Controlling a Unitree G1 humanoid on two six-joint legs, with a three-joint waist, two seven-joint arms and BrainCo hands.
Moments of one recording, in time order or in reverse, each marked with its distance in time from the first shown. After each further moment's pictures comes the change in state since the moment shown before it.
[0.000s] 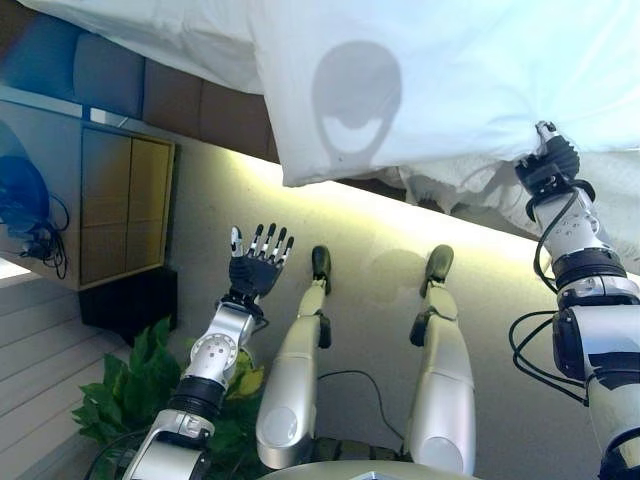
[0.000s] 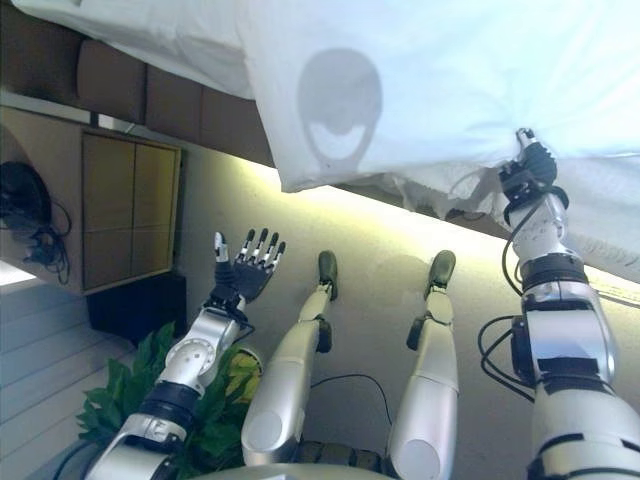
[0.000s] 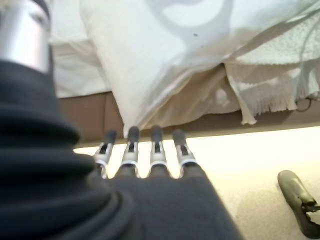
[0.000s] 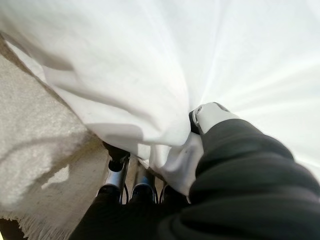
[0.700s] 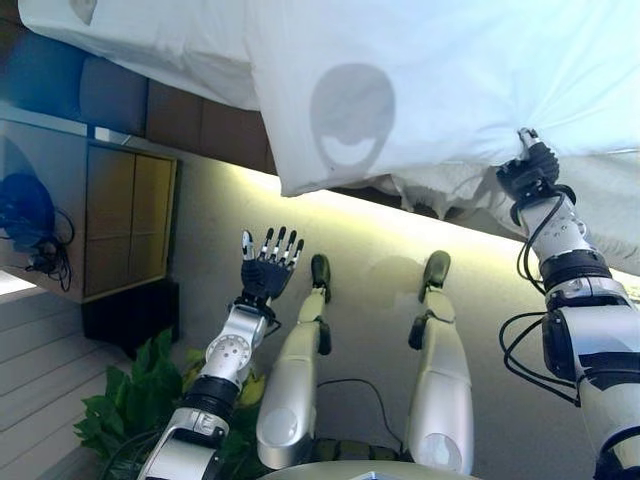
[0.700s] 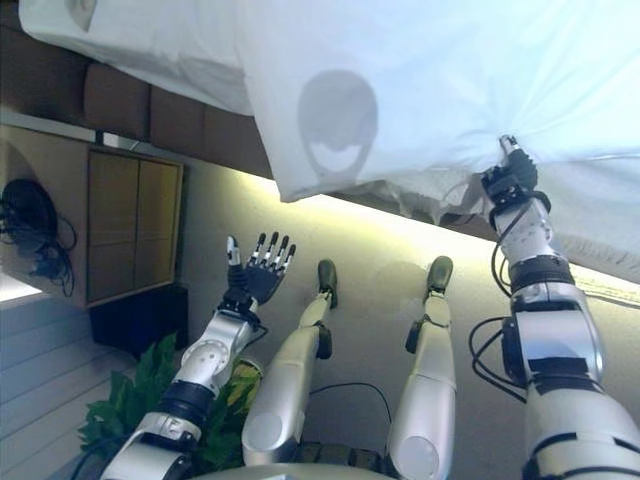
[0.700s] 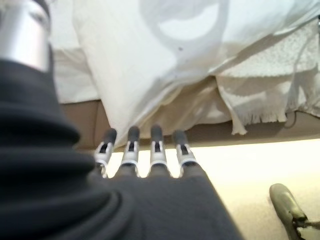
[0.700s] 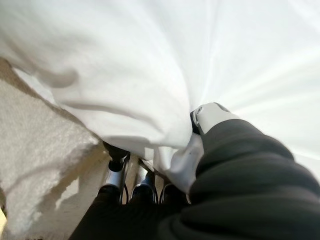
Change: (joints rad) left arm -0.007 -0.077 -0.003 0.053 0.002 -0.004 -0.032; right arm 0.009 0.055 0.003 -0.009 0.060 0.029 0.006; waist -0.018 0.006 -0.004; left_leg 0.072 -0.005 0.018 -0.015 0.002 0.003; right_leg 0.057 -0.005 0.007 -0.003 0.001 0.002
